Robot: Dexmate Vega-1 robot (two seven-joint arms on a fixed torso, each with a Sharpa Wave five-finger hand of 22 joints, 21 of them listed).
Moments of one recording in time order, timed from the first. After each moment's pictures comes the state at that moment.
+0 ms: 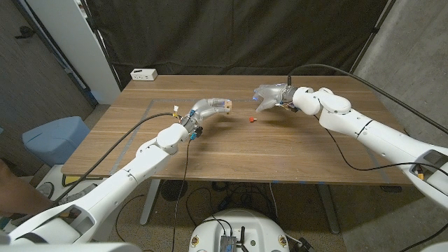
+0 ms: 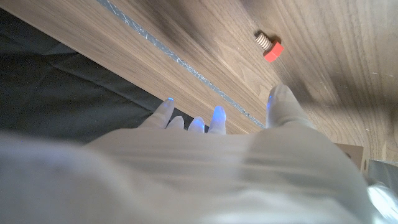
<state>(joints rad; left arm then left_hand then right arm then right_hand) 0.82 0.59 0.54 -1.56 -0.33 -0.08 0.07 1.02 -0.04 0.35 -0.15 0.18 0.89 -0.21 0.31 0.20 0.86 -0.22 0.43 0.44 0.45 -0.05 0.28 0.25 0.13 0.09 0.21 0.18 -0.43 -0.76 -0.82 -1.61 -0.66 -0.08 0.32 0.63 -0.08 0.37 -0.18 0.19 0.32 -0.14 0.24 0.20 0.07 -0.12 0.18 0.18 -0.04 -0.01 0.19 0.18 0.19 0.04 0.19 0.16</state>
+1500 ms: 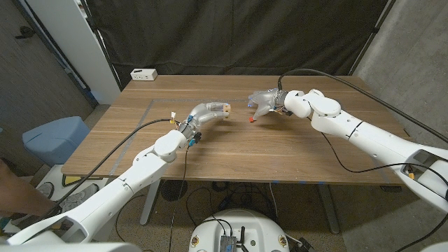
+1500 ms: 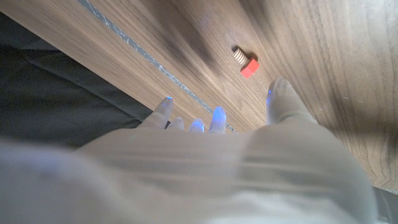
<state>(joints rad) 0.89 0.61 0.52 -1.61 -0.33 -0.12 0.10 1.01 -0.03 0.34 -0.15 0.18 0.89 -0.21 0.31 0.20 0.85 -0.22 0.43 0.44 0.45 -0.05 0.28 0.26 0.13 0.09 0.21 0.18 -0.41 -0.72 -0.87 -1.61 -0.75 -0.09 0.41 0.69 -0.11 0.39 -0.18 0.18 0.30 -0.15 0.25 0.22 0.03 -0.11 0.18 0.19 -0.05 0.00 0.19 0.18 0.20 0.07 0.19 0.16</state>
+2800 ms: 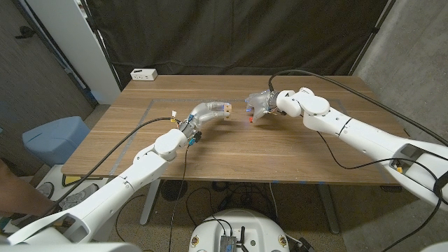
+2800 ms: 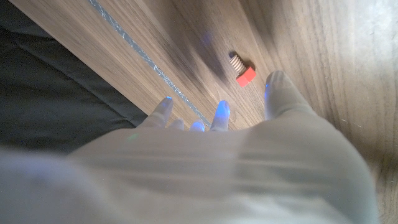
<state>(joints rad) 0.87 0.61 0.53 -1.58 -0.32 -0.13 0.07 1.02 -0.03 0.33 -0.14 0.18 0.89 -0.21 0.31 0.20 0.85 -0.22 0.43 0.44 0.45 -0.05 0.28 0.26 0.13 0.09 0.21 0.18 -0.35 -0.66 -0.94 -1.56 -0.85 -0.09 0.48 0.77 -0.12 0.42 -0.18 0.19 0.38 -0.15 0.31 0.25 0.02 -0.11 0.18 0.19 -0.05 0.01 0.19 0.18 0.20 0.07 0.19 0.16</state>
